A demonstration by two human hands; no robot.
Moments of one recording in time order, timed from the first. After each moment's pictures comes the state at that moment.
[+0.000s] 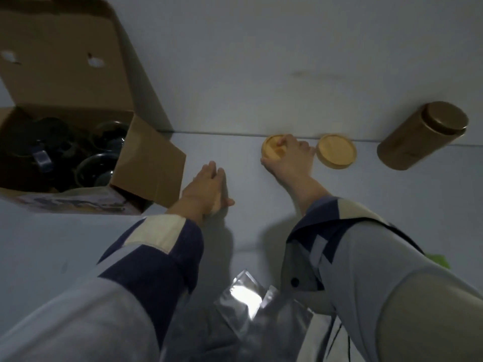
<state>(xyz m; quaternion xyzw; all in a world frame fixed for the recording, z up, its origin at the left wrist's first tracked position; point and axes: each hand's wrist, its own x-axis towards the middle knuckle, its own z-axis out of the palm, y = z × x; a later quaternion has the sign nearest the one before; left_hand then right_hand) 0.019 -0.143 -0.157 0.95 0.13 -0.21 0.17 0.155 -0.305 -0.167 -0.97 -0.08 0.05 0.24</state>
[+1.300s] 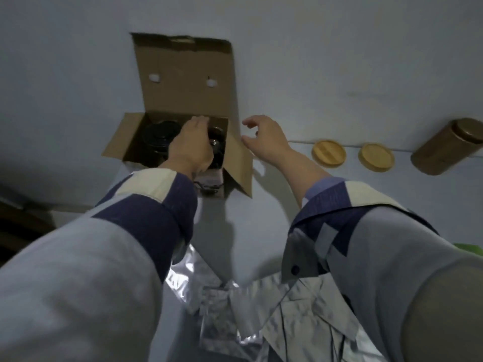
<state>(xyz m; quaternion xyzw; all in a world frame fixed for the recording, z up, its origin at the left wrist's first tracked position) -0.082 -0.004 -0.042 0.95 0.24 0.07 0.18 0.013 -0.140 -0.042 -0.90 -0.29 0.07 0.31</state>
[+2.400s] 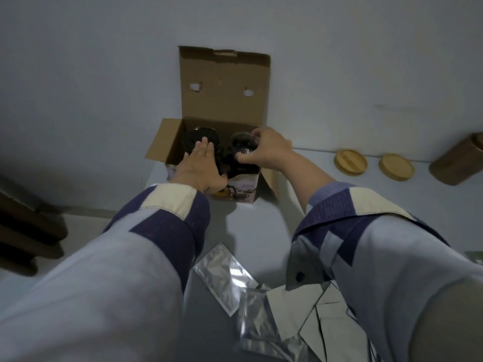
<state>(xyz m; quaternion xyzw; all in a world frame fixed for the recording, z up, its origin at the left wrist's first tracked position) -0.138 0.050 -0.057 0.97 0.21 -0.12 0.09 -0.036 -0.081 -0.026 -0.93 -0.26 0.11 0.22</state>
